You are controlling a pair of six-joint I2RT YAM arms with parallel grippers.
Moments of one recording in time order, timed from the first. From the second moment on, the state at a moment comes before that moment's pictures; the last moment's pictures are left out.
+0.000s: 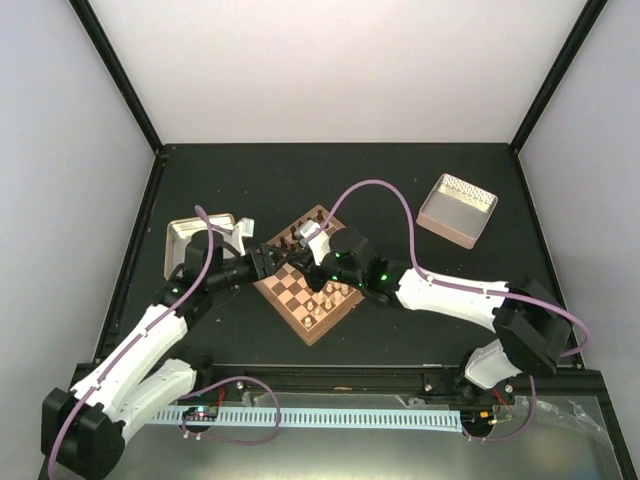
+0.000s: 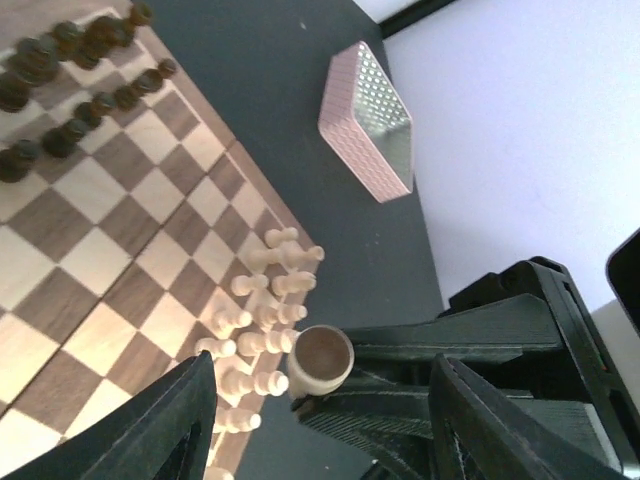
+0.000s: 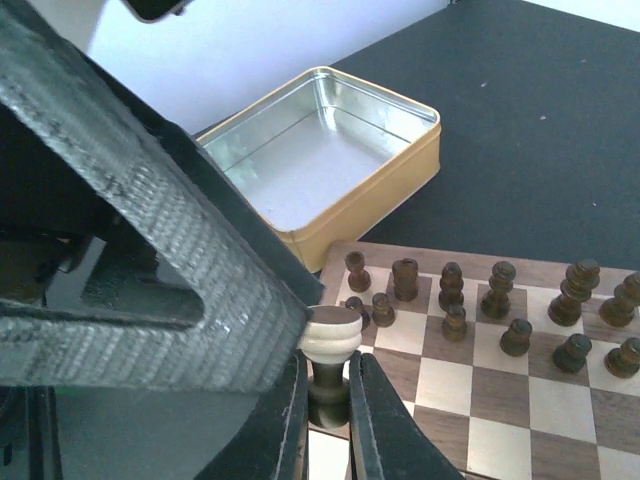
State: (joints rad) left arm -0.38 0.82 0.55 -0.19 0.51 -0.85; right arm 0.99 1.50 0.90 0.17 -0.13 0.16
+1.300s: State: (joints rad) left arm -0.35 0.75 0.54 0.07 0.67 -1.16; right arm 0.92 1.25 0.73 0.48 -0.23 0.82
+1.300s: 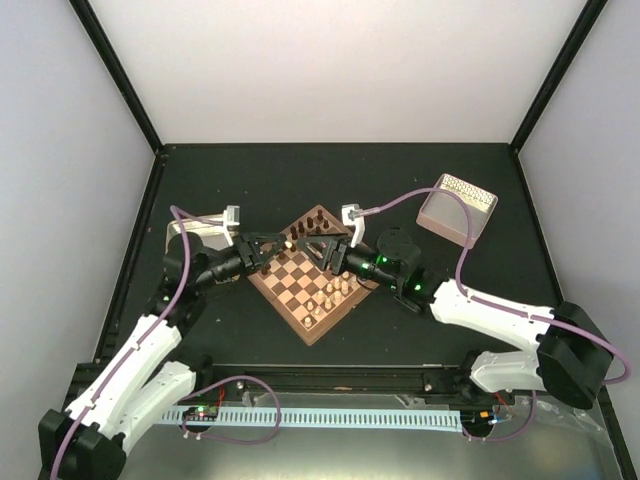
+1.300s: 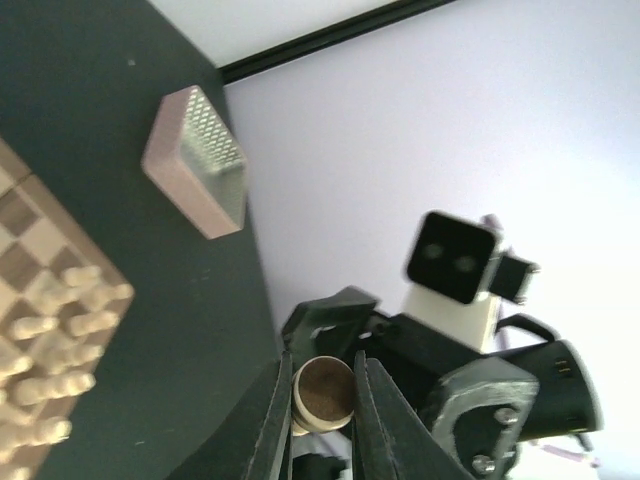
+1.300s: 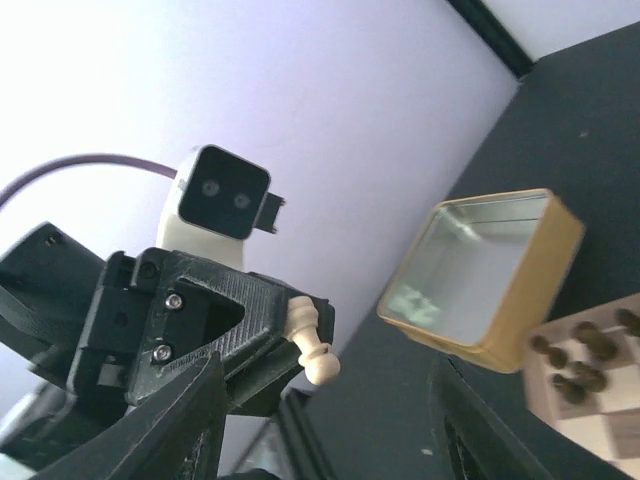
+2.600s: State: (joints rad) left arm -0.35 0.71 0.42 0.40 0.65 -1.62; right arm 0.92 1.41 0.78 0.69 -0.34 1.14
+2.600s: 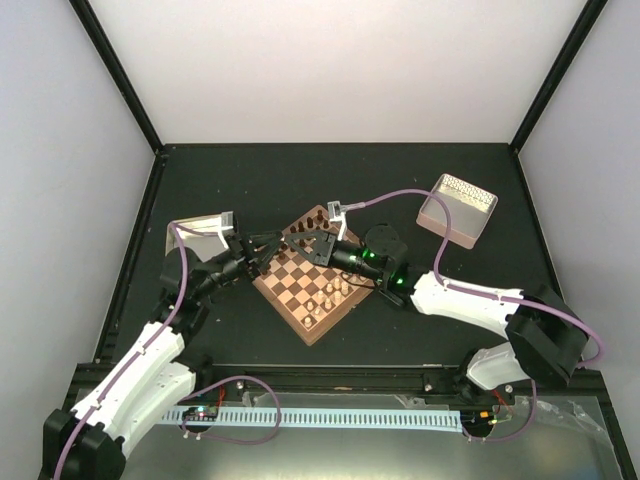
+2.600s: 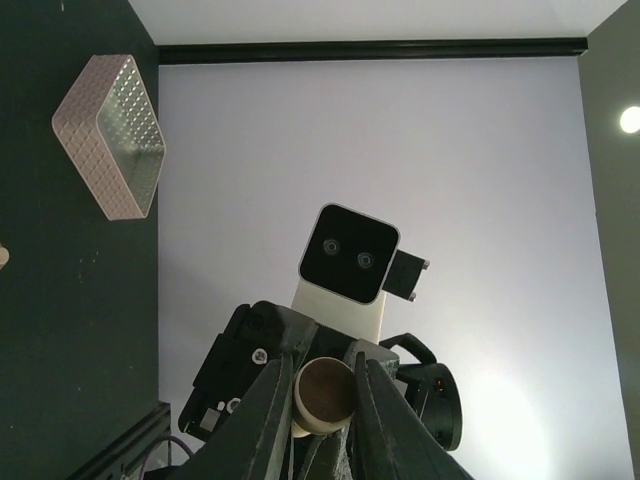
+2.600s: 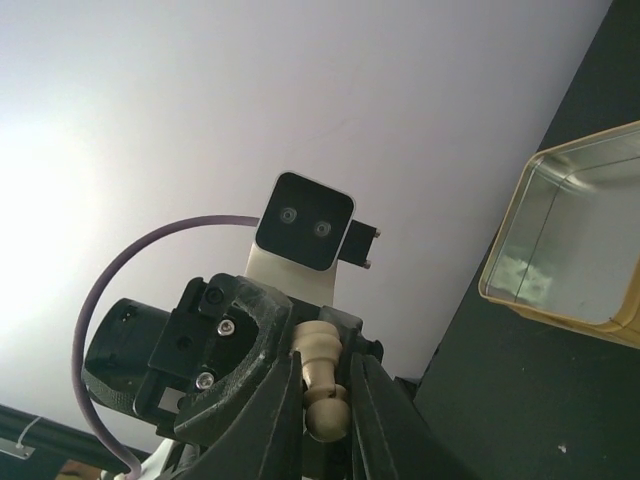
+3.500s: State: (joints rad) left arm -0.35 0.71 0.41 0.36 0.62 -1.58; right arm 0.92 1.41 0.81 0.61 -0.36 1.15
